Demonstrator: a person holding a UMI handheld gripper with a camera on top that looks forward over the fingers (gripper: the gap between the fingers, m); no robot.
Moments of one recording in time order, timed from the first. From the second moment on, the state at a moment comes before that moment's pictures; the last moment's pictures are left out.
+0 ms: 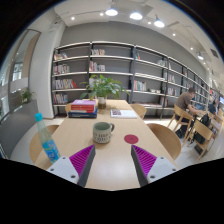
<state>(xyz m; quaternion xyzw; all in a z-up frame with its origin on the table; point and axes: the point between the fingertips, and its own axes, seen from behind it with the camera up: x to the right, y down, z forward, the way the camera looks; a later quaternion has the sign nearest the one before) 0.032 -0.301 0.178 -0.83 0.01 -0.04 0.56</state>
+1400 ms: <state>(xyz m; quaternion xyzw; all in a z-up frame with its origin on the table) -0.243 -0.181 0.106 -0.78 -0.07 0.10 0.62</state>
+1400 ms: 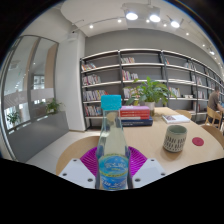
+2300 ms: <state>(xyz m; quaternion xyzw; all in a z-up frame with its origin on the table) -0.133 -0.019 0.168 -0.55 0.52 0.54 0.36</state>
